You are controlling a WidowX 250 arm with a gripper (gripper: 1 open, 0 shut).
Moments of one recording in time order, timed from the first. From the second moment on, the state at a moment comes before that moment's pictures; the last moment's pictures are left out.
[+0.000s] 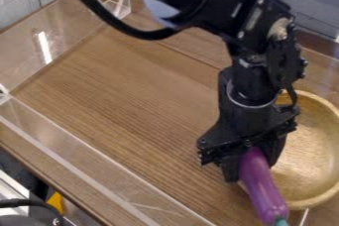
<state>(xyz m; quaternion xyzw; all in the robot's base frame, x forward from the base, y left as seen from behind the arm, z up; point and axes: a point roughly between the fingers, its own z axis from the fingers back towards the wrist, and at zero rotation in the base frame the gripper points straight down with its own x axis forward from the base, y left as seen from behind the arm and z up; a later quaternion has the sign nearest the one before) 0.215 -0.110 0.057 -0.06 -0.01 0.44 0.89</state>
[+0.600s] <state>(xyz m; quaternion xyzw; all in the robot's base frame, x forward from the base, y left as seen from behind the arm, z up) 0.224 -0.115 0.066 -0.07 -0.01 0.45 0.89</state>
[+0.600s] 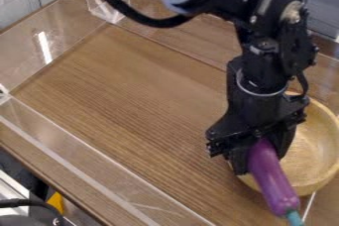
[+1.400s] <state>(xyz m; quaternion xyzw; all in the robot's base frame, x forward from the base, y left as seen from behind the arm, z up) 0.229 -0.116 0.068 -0.08 -0.01 0.45 0.89</state>
